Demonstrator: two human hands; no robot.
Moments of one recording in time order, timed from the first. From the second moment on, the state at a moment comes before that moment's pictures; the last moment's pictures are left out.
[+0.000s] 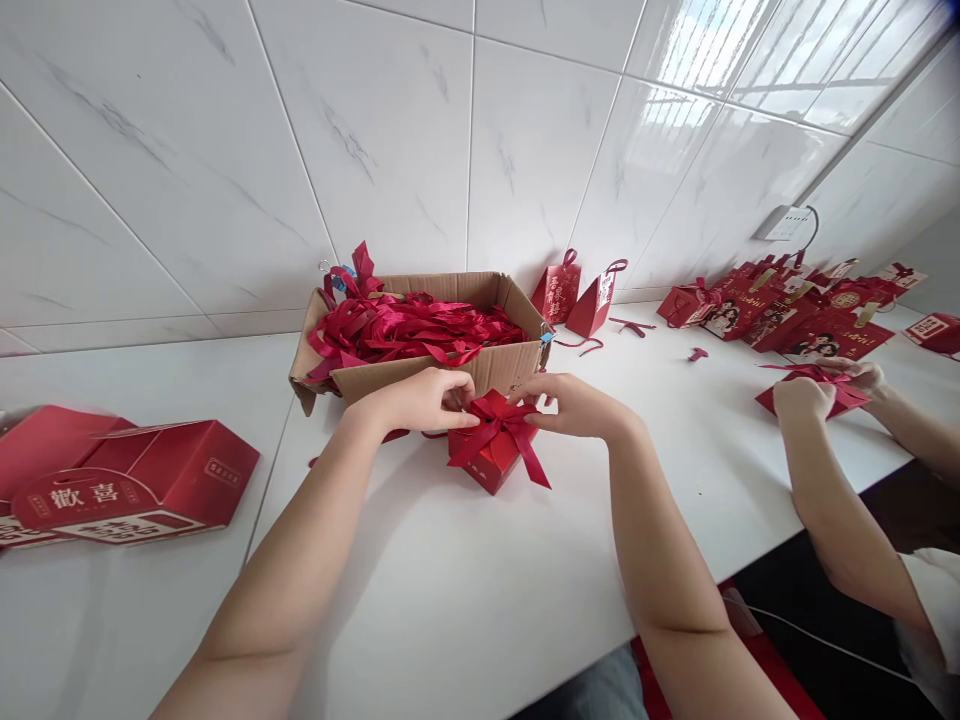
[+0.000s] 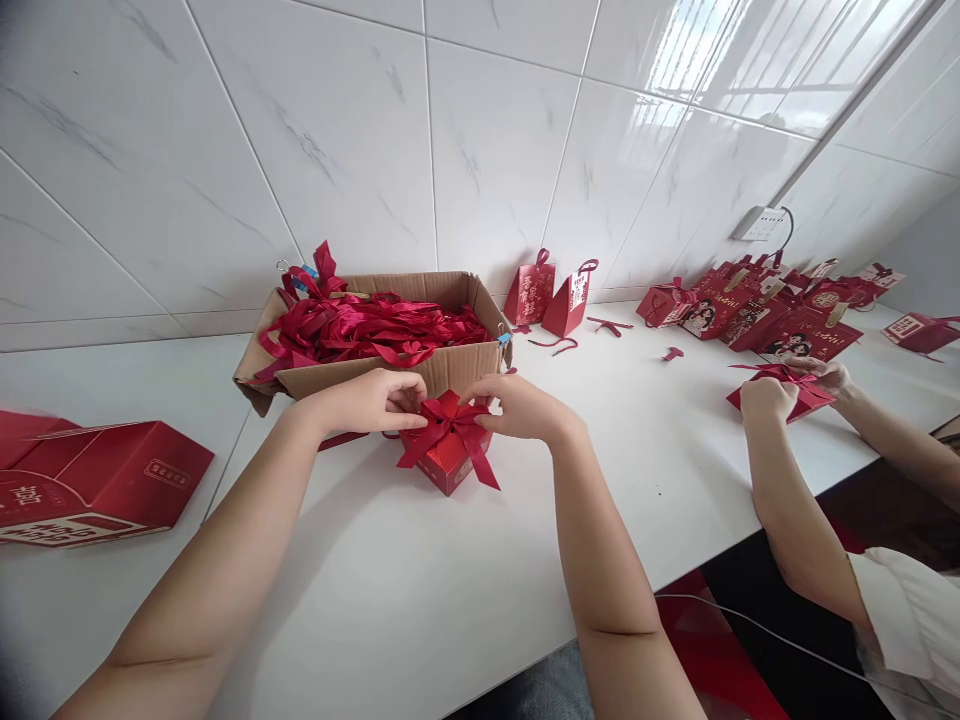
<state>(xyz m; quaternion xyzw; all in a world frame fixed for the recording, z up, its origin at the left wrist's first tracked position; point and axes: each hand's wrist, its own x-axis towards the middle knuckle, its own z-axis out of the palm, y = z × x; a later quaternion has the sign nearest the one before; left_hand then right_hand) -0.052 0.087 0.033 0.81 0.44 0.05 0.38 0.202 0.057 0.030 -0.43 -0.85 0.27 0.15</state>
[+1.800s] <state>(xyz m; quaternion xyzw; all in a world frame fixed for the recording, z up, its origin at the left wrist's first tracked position) -0.034 0.083 0.028 0.87 0.41 0.09 0.27 0.189 0.053 0.030 -0.53 -0.79 0.31 0.01</state>
